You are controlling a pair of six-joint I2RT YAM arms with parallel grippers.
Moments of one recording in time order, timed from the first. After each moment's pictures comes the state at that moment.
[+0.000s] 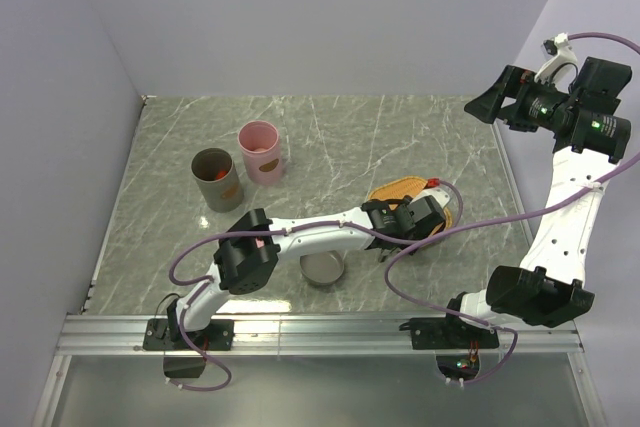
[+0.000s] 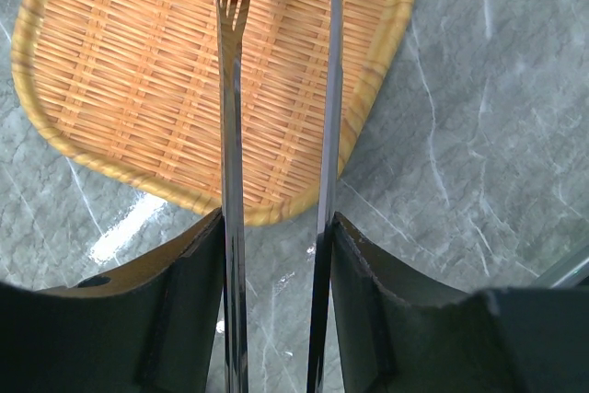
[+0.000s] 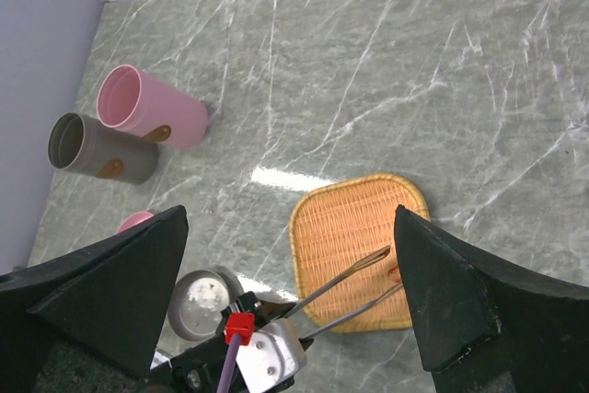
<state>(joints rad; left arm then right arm) -1.26 2.19 1.92 -0.60 -0.34 -0.38 -0.40 1.40 1.84 -1.02 -0.76 0.05</state>
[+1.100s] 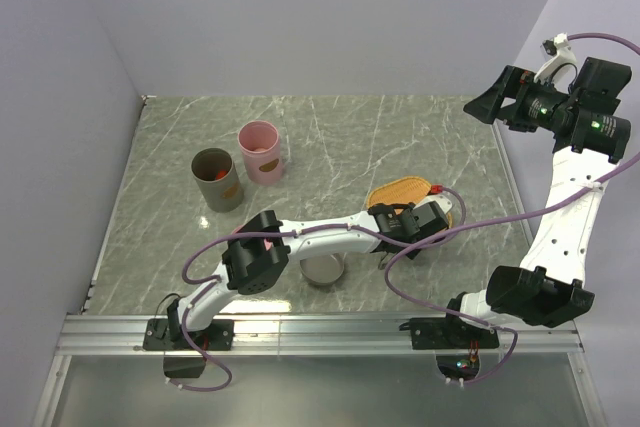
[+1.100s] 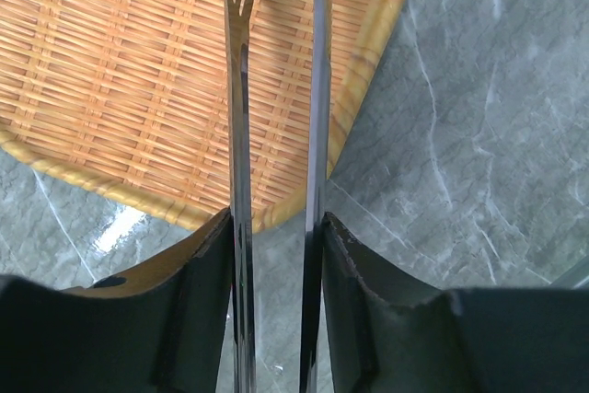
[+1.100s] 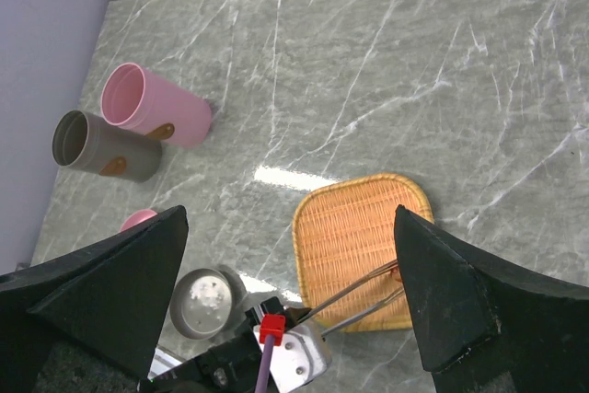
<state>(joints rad) -1.26 2.26 1.95 -0.61 -0.32 -0.38 -0.40 1.40 1.84 -1.02 -0.77 0.05</state>
